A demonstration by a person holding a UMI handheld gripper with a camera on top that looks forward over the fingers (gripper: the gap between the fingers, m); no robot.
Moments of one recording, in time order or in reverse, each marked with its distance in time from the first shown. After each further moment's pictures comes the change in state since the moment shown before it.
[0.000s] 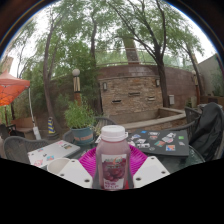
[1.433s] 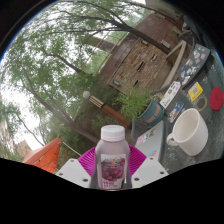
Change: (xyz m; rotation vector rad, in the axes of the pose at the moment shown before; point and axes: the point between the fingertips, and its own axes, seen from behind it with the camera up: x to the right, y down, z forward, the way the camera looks) arm -0.432 -0.090 -0.024 -0.018 -0.314 0.810
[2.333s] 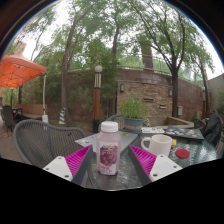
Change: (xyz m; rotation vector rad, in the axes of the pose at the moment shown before) arm 0.029 0.083 -0.088 -0.026 0.302 -0.959
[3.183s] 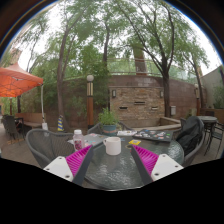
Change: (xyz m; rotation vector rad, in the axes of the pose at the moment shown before) arm 0.176 -0.047 -0.221 0.045 0.020 0.069
